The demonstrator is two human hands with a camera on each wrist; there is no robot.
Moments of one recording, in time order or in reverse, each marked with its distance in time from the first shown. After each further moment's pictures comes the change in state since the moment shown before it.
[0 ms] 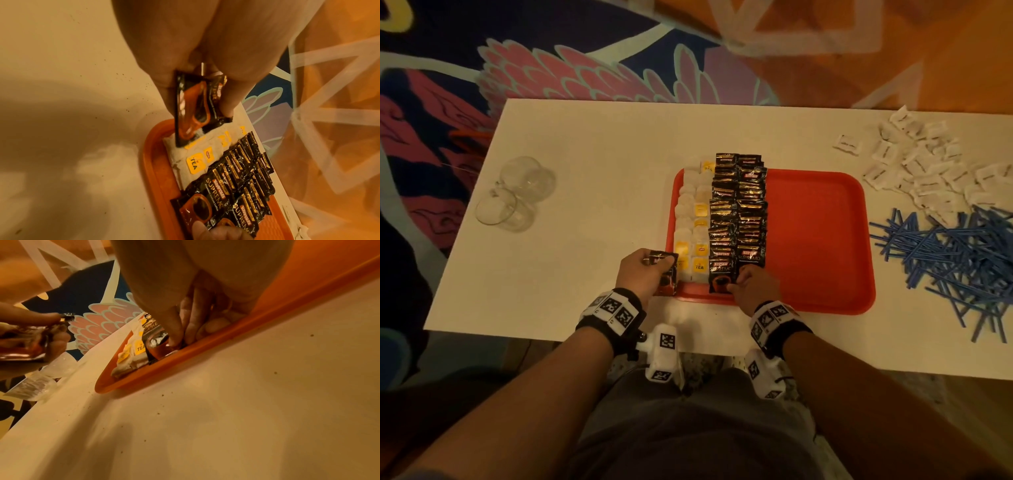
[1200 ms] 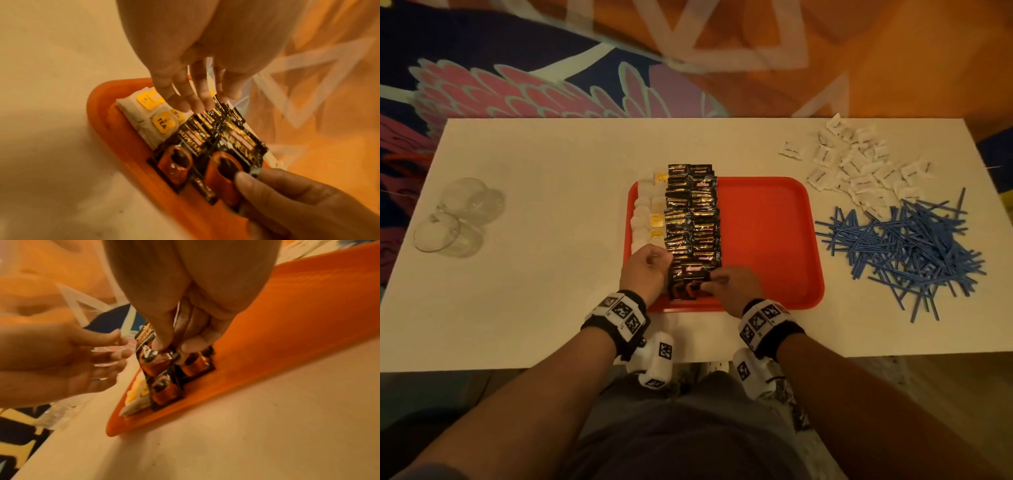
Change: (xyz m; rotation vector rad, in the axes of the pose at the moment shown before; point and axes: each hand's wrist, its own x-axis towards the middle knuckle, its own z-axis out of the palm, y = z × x) left_hand -0.016 0.019 0.069 0.339 -0.116 0.274; right_hand -0.011 0.009 -0.055 0.043 -0.081 -0.217
